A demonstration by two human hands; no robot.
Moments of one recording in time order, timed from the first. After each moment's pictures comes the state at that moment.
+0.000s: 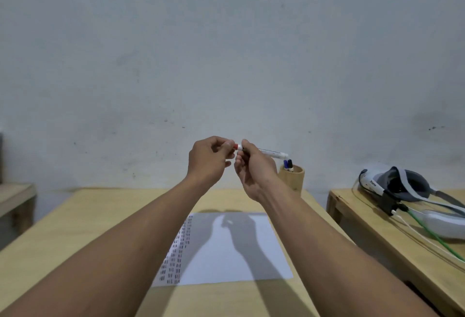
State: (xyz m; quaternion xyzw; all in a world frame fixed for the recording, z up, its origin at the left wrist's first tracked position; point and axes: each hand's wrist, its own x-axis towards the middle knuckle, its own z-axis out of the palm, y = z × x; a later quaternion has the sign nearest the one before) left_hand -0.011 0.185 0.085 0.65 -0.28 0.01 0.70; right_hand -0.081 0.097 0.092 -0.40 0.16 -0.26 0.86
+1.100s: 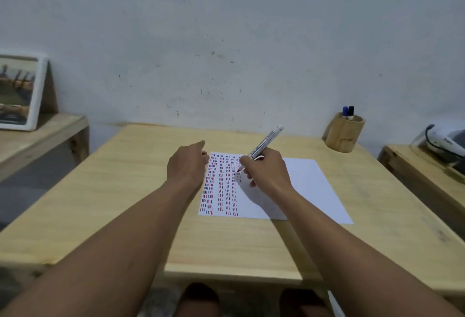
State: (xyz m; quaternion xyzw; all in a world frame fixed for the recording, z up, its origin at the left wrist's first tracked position) left_hand 0.059 0.314 -0.060 0.94 -0.17 0.08 0.28; right_hand -0.050 0.166 -0.043 -0.80 0.23 -0.21 0.52
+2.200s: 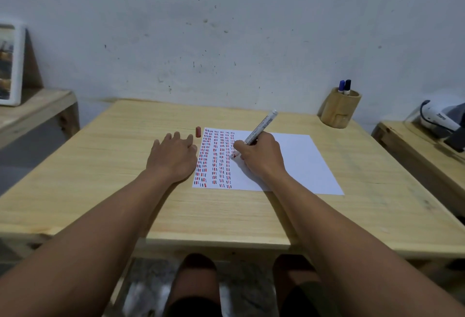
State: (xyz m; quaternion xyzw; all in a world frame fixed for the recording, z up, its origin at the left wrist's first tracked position) left_hand 0.046 0.346 -0.083 0.97 -0.23 0.00 0.11; right_hand -0.060 0.169 -0.062 -0.84 0.24 -0.20 0.44
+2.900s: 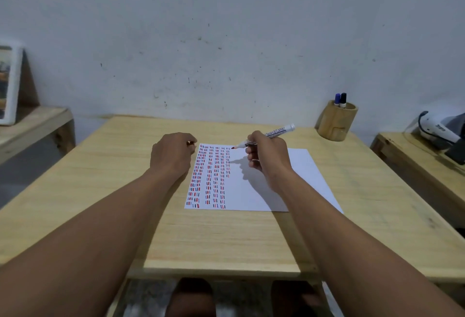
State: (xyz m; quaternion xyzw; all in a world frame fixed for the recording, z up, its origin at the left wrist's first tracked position) left_hand 0.075 0.316 -0.065 0.93 -0.20 0.10 0.28; right_hand -0.053 0.146 -0.031 -0.63 0.25 -0.20 0.71
